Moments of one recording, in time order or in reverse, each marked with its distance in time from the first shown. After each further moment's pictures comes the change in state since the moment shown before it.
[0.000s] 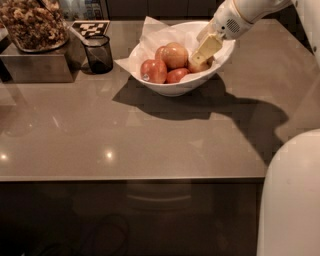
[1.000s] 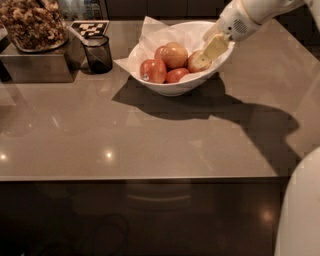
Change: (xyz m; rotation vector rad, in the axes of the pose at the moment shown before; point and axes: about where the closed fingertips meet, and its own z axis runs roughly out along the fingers) arm 0.006 0.013 -0.013 -0.005 -0.008 0.041
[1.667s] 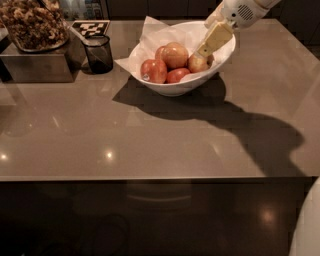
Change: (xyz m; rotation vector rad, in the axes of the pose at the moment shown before) arm -0.023 0.012 -0.033 0.059 0.019 -0.085
